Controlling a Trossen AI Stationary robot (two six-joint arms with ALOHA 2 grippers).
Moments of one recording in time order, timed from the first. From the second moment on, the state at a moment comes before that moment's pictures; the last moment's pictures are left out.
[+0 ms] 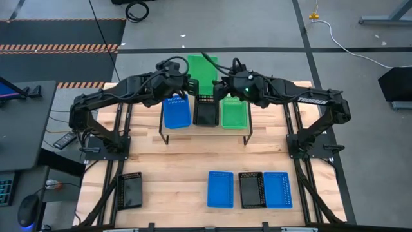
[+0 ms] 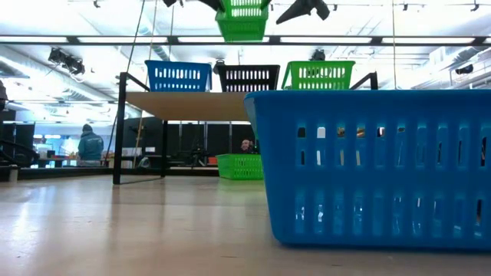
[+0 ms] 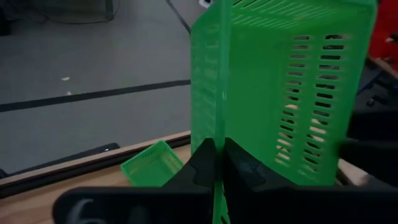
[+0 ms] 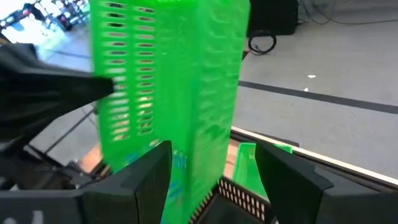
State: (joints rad) left arm 0.16 1.53 1.79 -0.85 -0.71 -0.75; right arm -0.10 1.51 1.65 -0.61 0.60 0.68
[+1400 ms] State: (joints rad) left arm 0.06 1.36 1.79 -0.77 -0.59 -0.28; right arm -0.15 1.36 1.65 -1.33 0.25 1.23
